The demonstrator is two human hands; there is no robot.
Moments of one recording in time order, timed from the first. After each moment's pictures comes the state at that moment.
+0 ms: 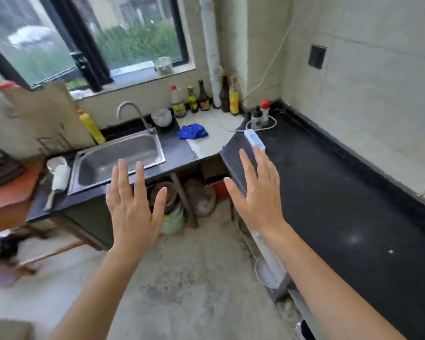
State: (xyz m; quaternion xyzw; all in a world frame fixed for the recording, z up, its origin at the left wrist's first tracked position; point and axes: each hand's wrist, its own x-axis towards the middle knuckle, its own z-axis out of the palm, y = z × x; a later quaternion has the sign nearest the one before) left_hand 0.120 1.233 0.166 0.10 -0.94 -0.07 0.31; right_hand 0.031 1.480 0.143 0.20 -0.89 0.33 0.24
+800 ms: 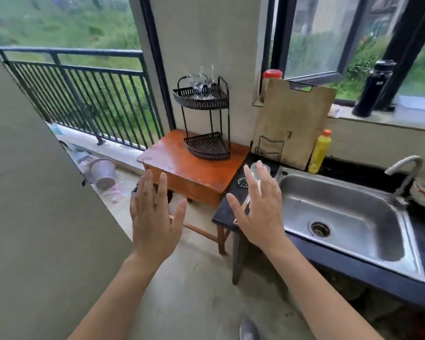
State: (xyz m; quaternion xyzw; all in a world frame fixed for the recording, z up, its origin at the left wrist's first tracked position) left_hand 0.223 0.622 0.140 0.45 -0.83 -0.03 0.33; right_hand 0.007 0.714 0.125 0.55 -0.74 0.38 0.10
